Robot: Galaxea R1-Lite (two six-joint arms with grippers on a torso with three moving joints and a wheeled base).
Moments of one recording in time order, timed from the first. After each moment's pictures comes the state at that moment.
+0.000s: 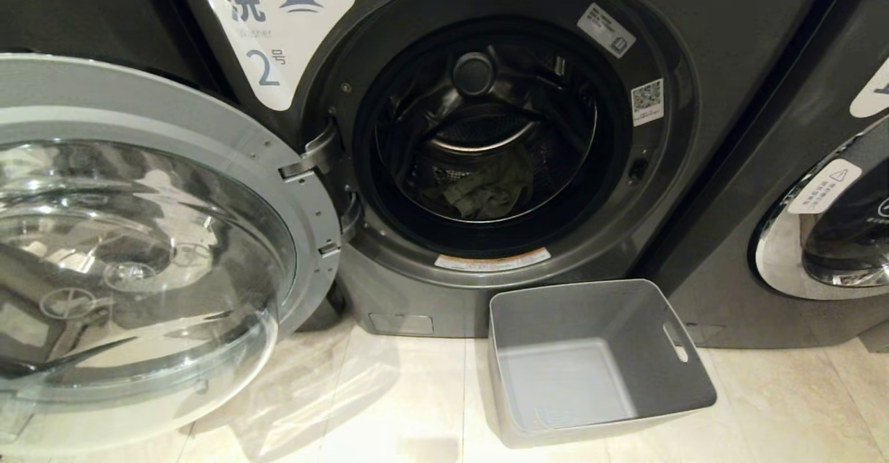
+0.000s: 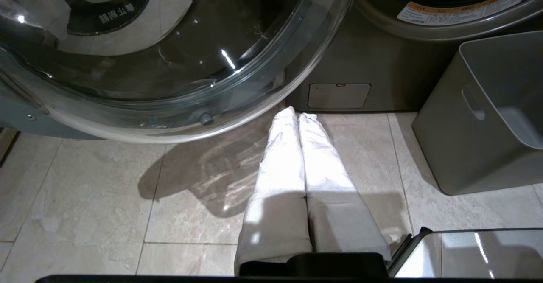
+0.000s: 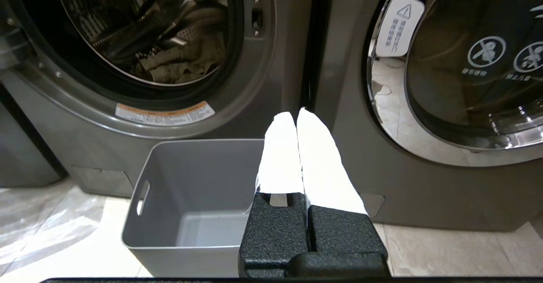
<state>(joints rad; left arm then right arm) 0.00 0.00 0.00 0.00 -0.01 0.05 0.00 0.00 0.00 -0.31 0.03 -0.04</state>
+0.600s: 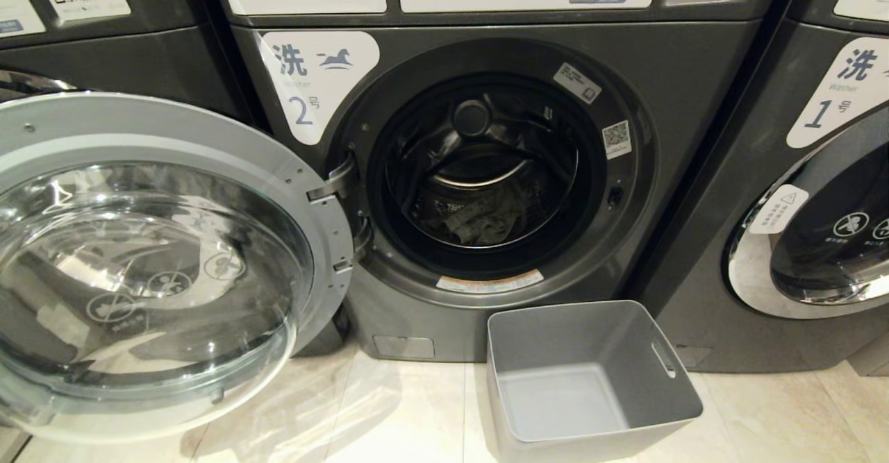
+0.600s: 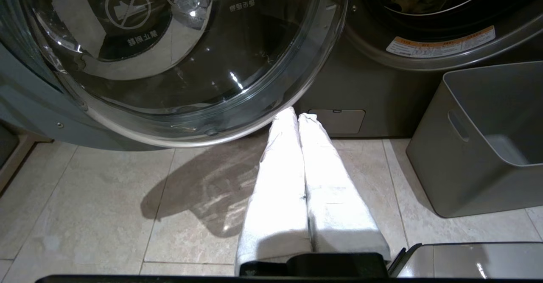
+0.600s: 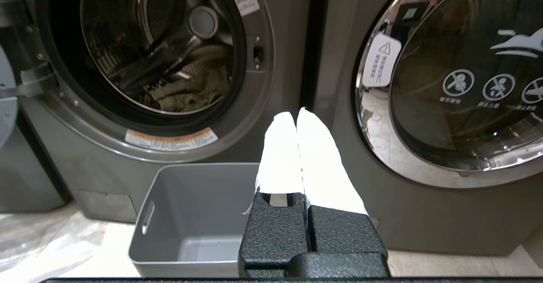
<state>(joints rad) 0.00 0.00 0.00 0.00 -0.01 0.04 0.00 0.00 0.00 -0.31 0.03 -0.04</state>
